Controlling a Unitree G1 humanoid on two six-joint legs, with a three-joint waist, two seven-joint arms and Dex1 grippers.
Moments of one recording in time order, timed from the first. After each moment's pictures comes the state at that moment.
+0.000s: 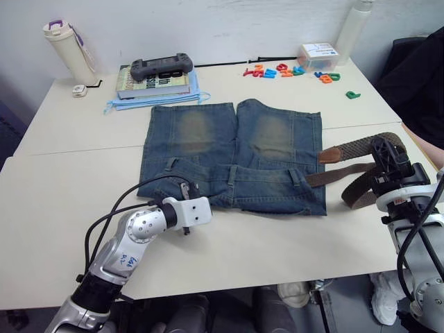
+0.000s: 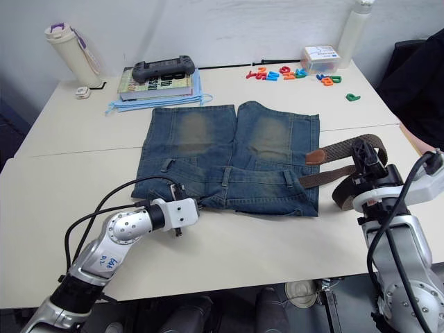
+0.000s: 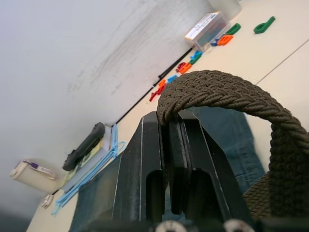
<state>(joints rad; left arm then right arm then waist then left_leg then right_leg) -0.22 0.53 -0.25 -0.29 0.31 0.15 -0.64 -0.01 -0.48 -0.41 -0.72 1.44 0.35 -0.49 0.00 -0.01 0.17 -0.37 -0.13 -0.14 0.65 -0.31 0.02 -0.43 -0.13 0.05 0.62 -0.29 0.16</state>
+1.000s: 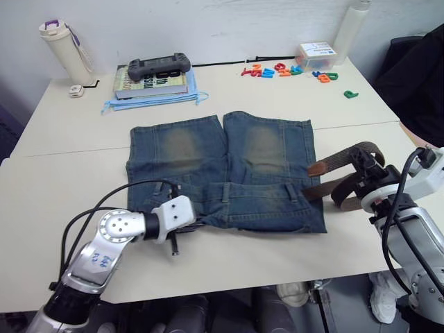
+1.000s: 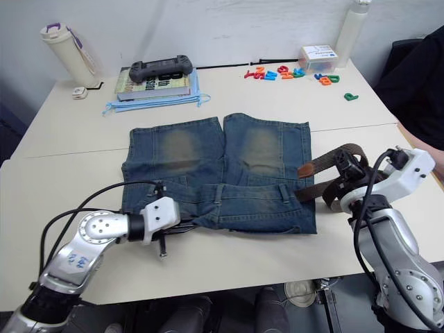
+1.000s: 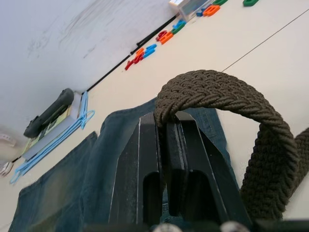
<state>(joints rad) -0.13 0.68 -0.12 -0.37 -0.10 0.37 -0.87 -0.03 -0.52 -0.35 -0.68 1.39 0.48 -0.49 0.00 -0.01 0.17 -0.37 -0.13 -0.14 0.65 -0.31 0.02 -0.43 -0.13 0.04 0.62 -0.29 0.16</state>
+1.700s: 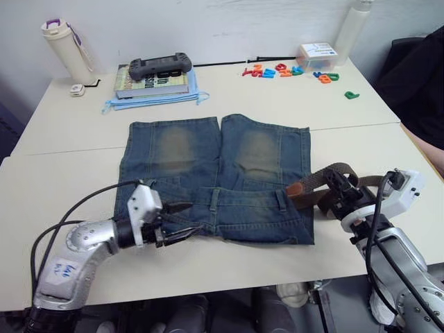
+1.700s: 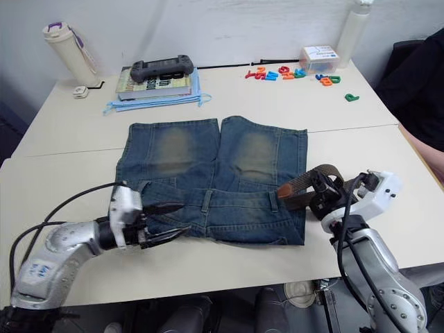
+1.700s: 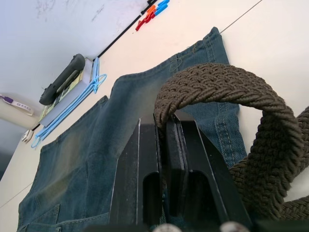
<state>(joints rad) -0.04 0.67 0.18 -0.48 -0.69 0.62 -0.94 0.08 -0.43 -0.27 -0.71 1.36 0.48 -0.41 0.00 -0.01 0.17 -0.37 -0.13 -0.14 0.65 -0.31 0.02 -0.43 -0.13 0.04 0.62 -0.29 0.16</state>
